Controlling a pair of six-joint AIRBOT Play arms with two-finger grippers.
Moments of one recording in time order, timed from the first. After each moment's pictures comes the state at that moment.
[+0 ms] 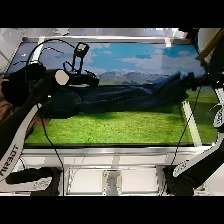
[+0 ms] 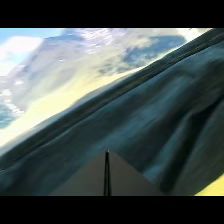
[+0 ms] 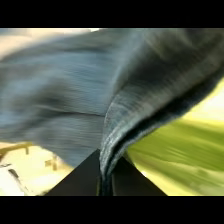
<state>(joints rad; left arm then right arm) -0.38 -1.41 1.34 1.17 -0.66 -1.18 -0.53 -1.94 1.90 -0.64 1.61 1.17</state>
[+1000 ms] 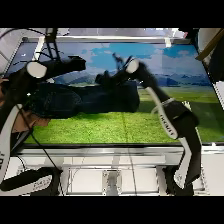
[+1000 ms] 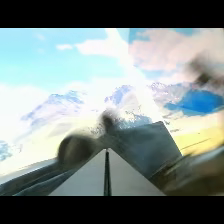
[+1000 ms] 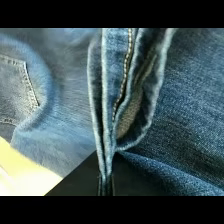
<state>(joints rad) -0.20 -1.28 1.34 0.92 -0.63 -1.18 0.48 -2.01 1.98 -1.00 1.09 1.68</state>
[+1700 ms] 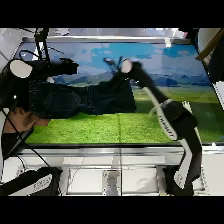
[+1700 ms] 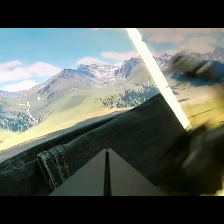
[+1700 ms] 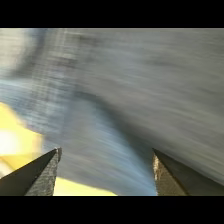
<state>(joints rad) -0.15 -1.21 1.34 0.99 -0.79 -1.18 0.41 -1.94 2.05 -1.17 1.37 1.58</state>
